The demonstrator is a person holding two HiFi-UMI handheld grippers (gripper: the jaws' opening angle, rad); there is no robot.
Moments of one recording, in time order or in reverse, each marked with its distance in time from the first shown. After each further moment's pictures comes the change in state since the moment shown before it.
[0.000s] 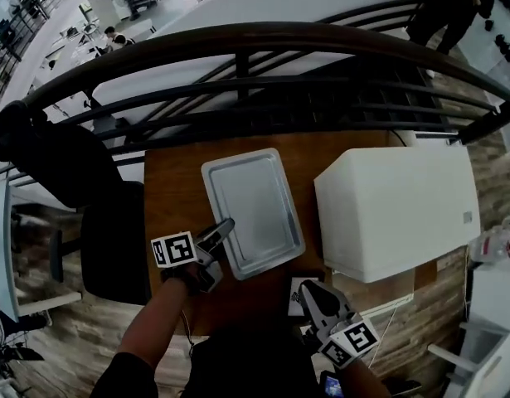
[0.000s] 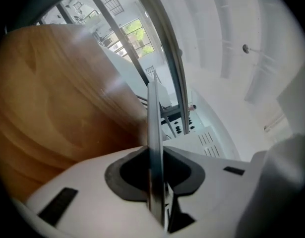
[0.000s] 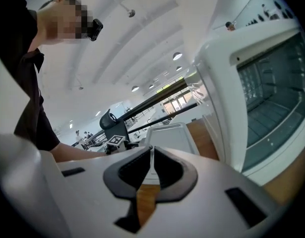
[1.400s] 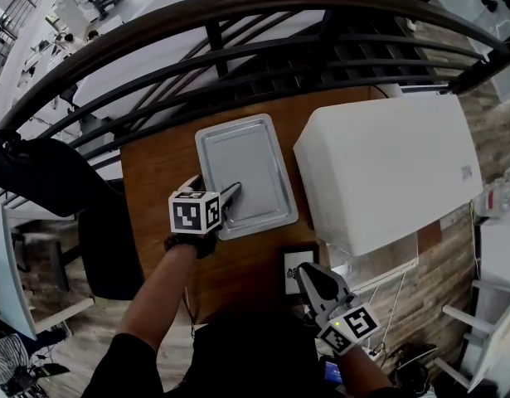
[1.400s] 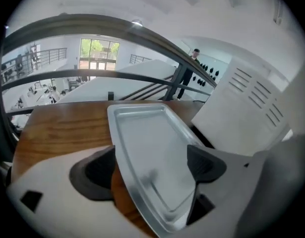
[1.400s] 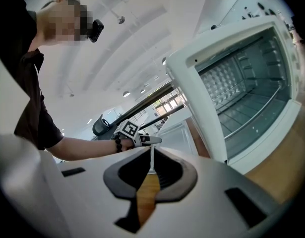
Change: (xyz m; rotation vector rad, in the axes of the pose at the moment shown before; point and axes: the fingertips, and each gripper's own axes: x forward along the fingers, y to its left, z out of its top) left arm 0.075 0.014 0.017 0.682 0.250 0.504; right arm -0.023 -0.027 -0.016 0.093 -0.053 -0.080
